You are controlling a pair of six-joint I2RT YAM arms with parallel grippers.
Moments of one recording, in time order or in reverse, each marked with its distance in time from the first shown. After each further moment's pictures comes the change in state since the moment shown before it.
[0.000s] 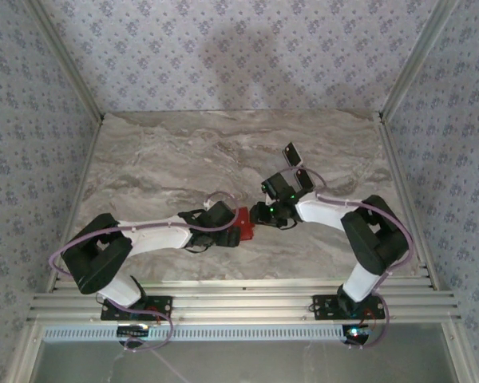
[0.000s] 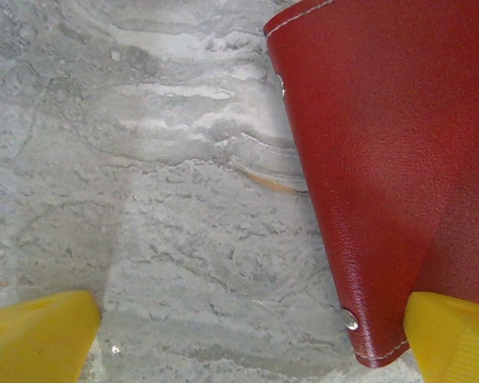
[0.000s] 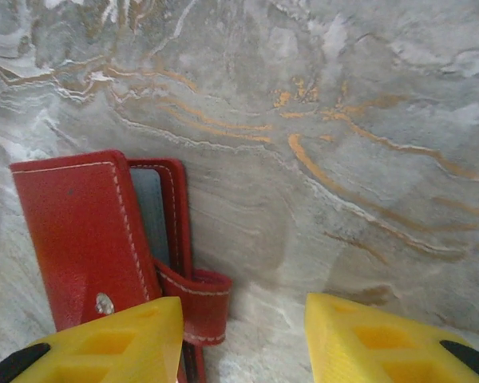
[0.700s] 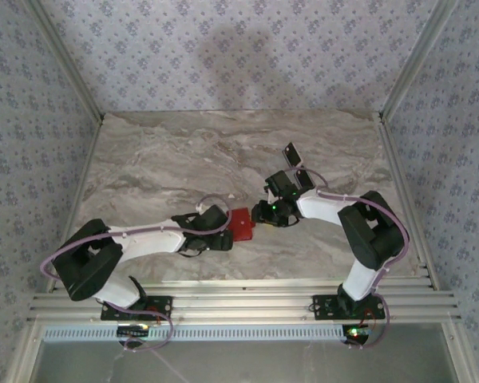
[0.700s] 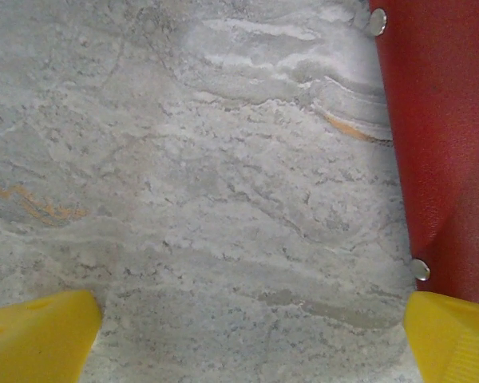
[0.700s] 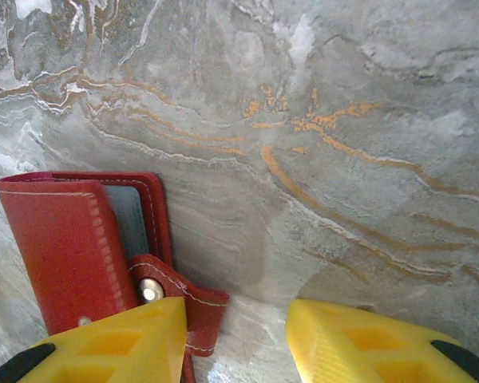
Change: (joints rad) left arm 0.003 -0.072 -0.058 -0.063 -0.020 -0.041; right arm -0.062 0.028 -0.005 0.003 -0.074 0.000
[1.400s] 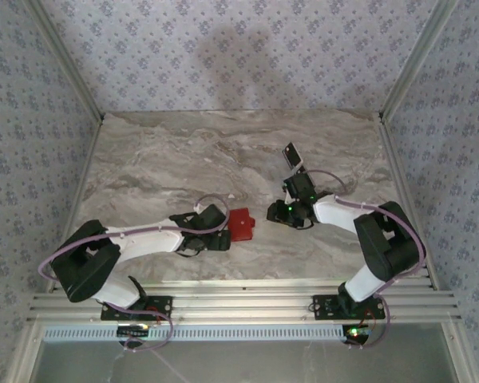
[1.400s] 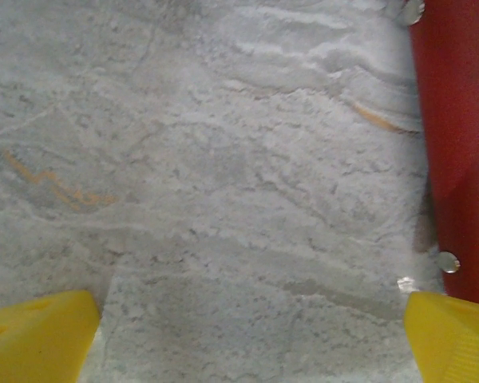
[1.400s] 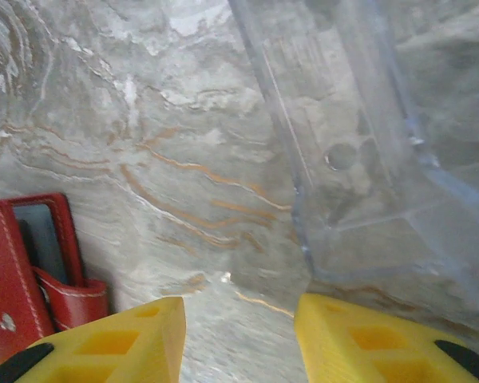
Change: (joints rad) left arm 0.018 -0.016 -0.002 -0.035 0.006 0.000; right arm -0.109 -0.146 -0.135 0.017 0.053 -0.036
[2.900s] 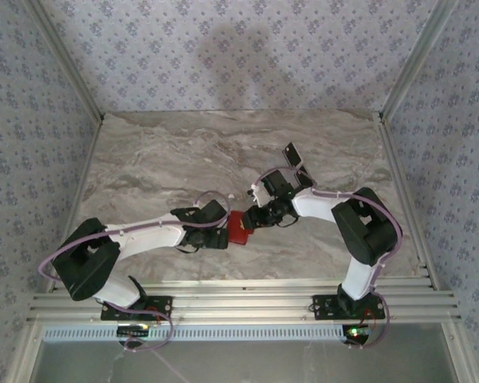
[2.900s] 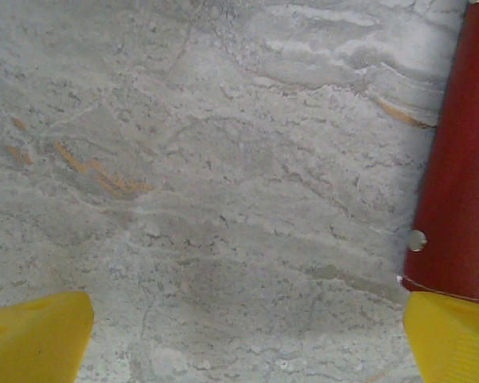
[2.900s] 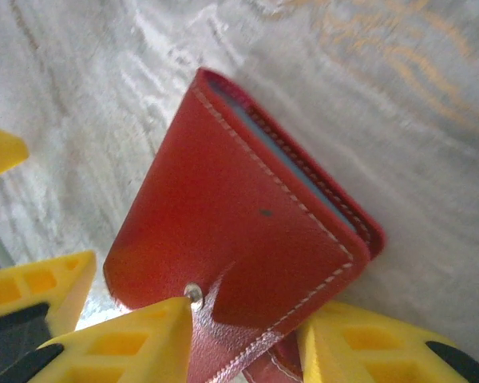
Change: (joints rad) left arm 0.008 0.017 0.082 -0.126 -0.005 0.011; right arm 0.138 0.186 0.165 0.013 -0.330 -0.303
